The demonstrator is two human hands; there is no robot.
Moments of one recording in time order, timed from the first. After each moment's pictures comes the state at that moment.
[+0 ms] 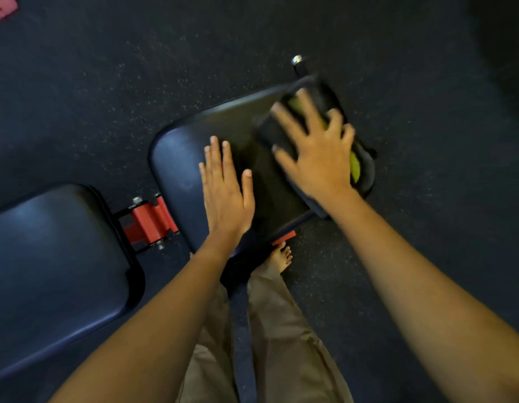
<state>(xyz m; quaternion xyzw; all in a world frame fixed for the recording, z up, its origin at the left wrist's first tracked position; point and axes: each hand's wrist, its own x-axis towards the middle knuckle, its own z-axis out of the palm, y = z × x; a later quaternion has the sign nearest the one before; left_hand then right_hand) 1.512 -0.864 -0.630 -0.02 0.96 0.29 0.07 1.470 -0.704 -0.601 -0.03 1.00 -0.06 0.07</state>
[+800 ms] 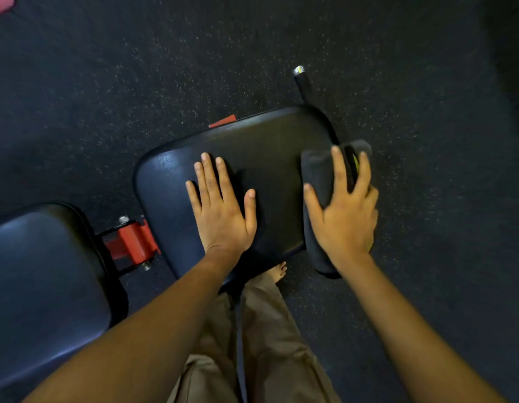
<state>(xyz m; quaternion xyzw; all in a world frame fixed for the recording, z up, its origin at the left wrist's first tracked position) 1.498 -0.843 -0.643 -0.03 0.99 0.12 0.06 1.502 -0.671 -0.605 0.17 0.97 -0.13 0.13</state>
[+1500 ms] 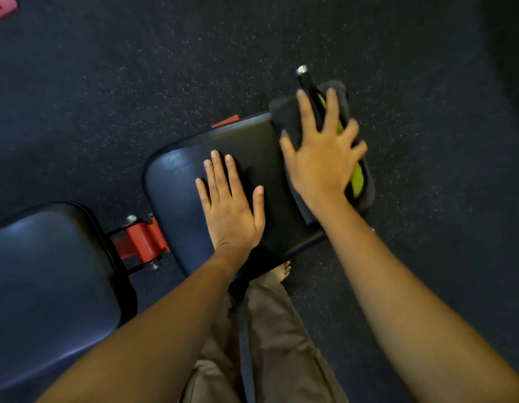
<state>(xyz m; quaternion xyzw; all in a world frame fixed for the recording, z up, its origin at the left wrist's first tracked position) 1.499 -0.846 -0.642 -0.03 0.99 0.15 0.05 1.425 -0.716 -0.608 0.13 0.98 -0.08 0.10</state>
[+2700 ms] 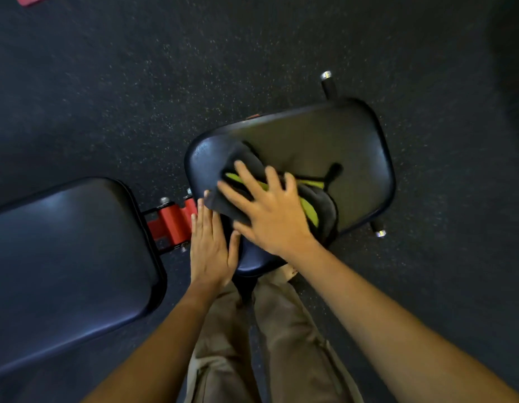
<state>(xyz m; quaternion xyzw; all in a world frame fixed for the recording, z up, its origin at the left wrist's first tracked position) 1.581 -0.957 -0.649 -0.02 0.96 0.25 0.11 1.510 -0.814 -0.610 -0.26 0.96 0.00 0.07</state>
